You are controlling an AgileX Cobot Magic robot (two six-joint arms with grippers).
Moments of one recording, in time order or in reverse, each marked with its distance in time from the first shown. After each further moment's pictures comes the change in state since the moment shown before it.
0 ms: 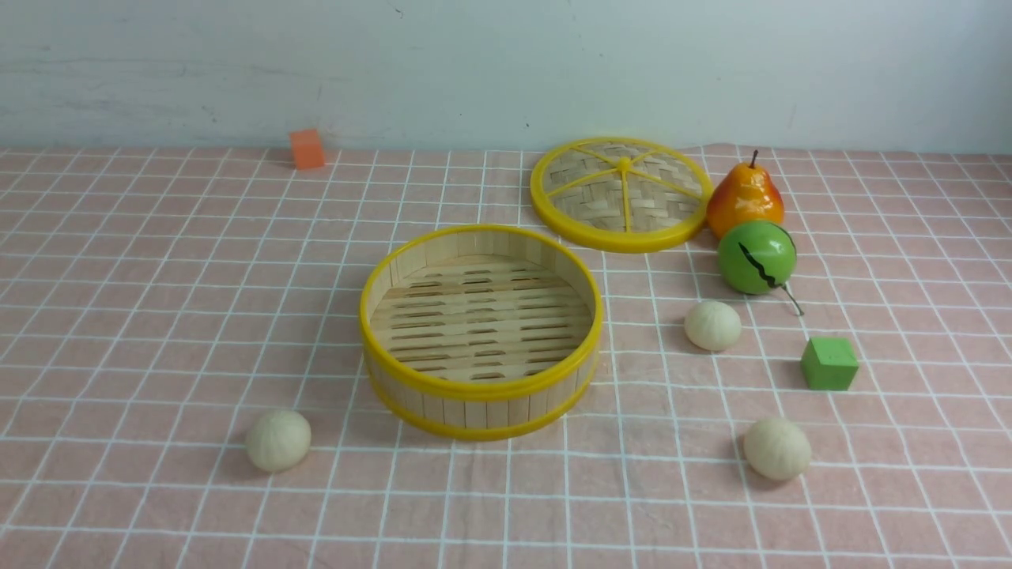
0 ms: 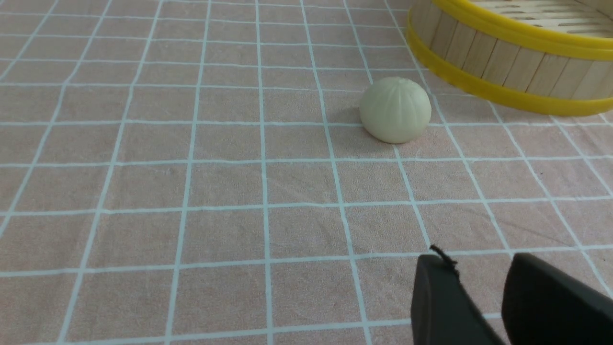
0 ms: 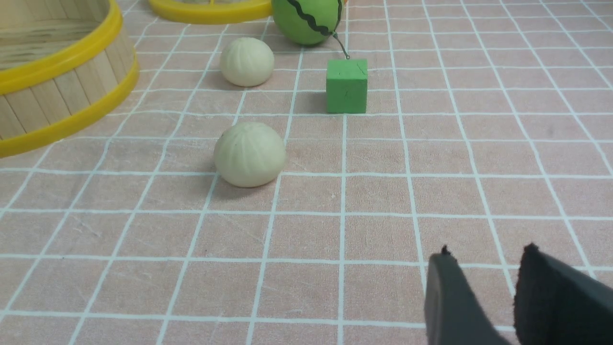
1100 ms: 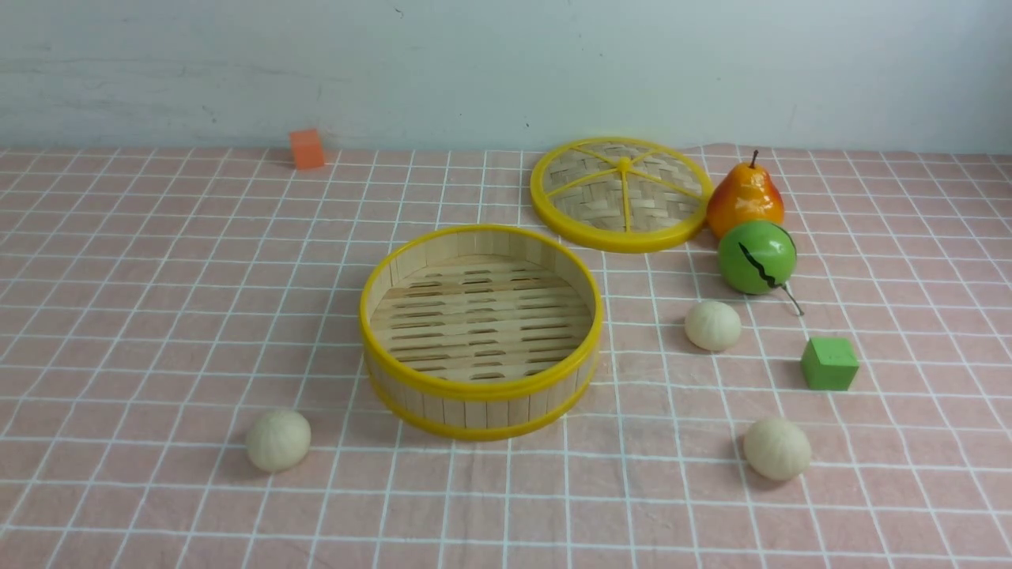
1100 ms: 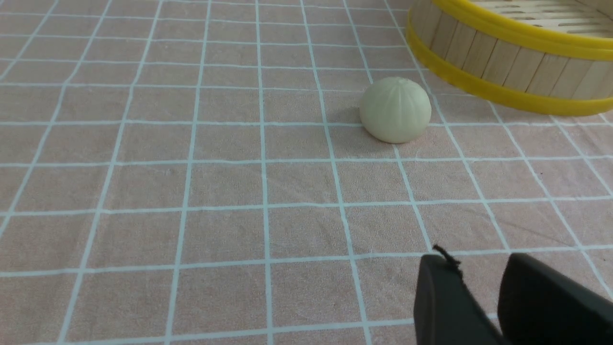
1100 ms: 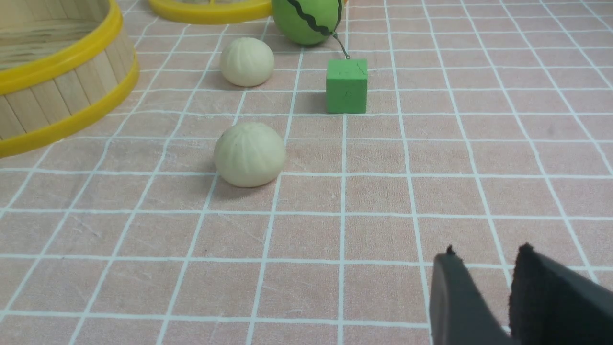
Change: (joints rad) right arm 0.000 0.000 0.000 0.000 0.000 0.000; left arm 0.000 0.000 0.000 0.000 0.000 0.000
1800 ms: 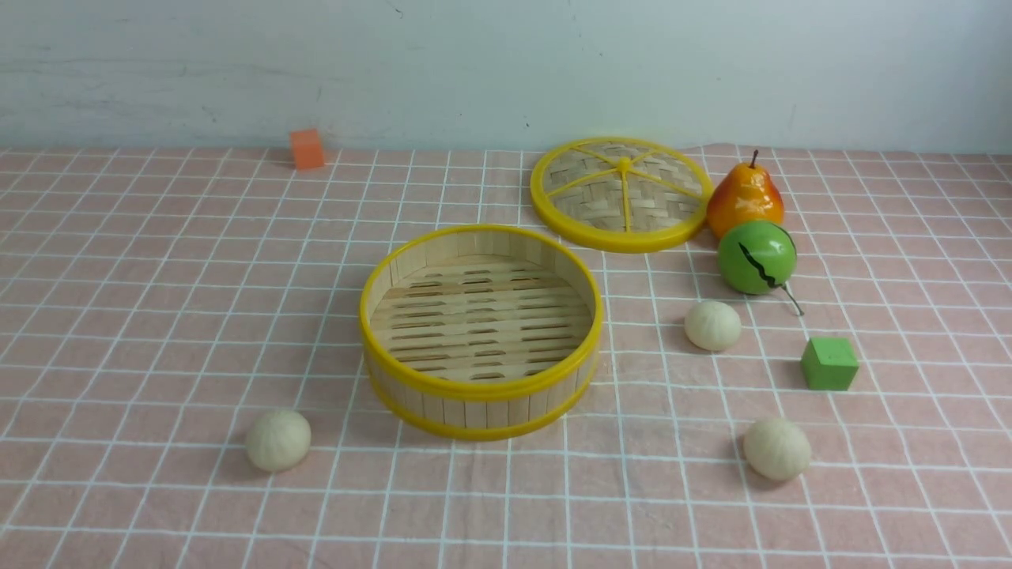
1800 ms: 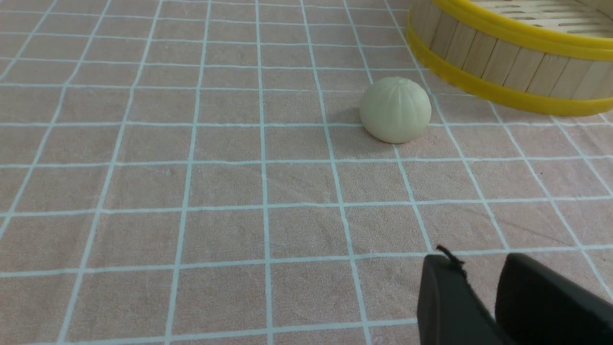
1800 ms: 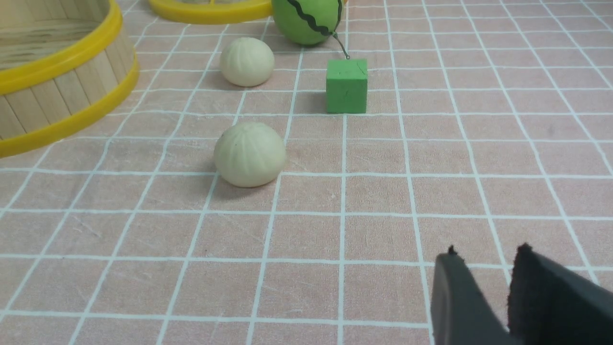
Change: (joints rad) right arm 0.000 0.000 0.000 0.000 0.000 0.000; left arm 0.000 0.000 0.000 0.000 0.000 0.000
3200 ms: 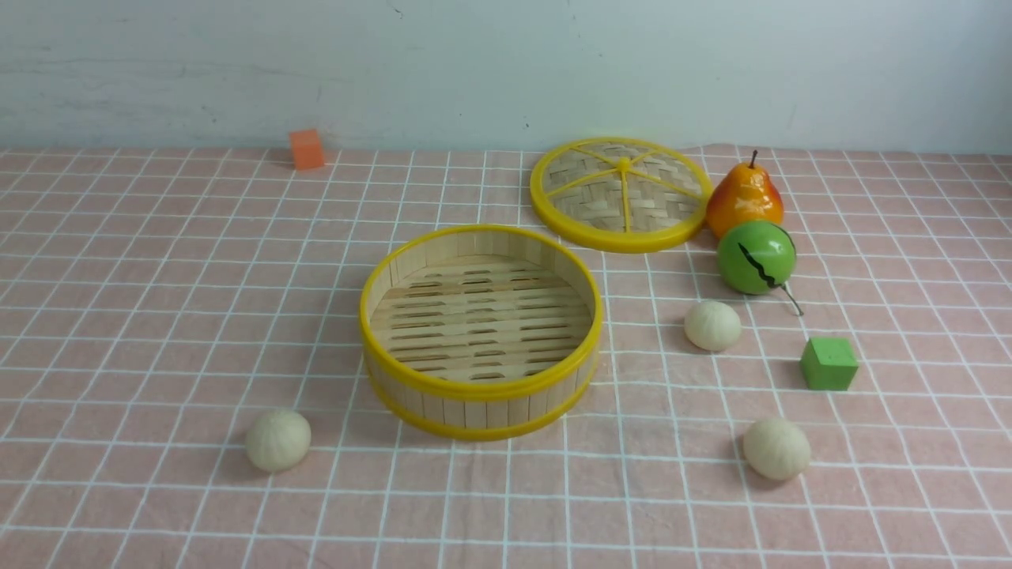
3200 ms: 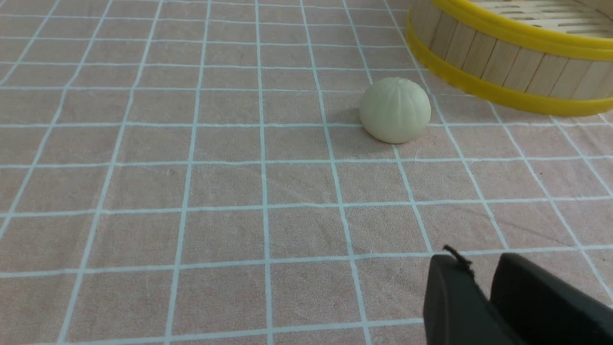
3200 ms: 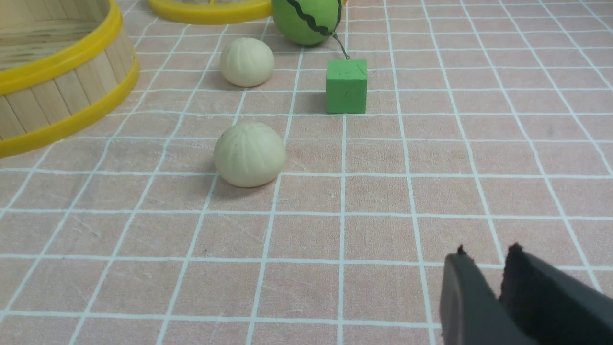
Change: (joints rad) right arm 0.000 0.000 0.000 0.000 0.000 0.000; left arm 0.000 0.000 0.000 0.000 0.000 0.000
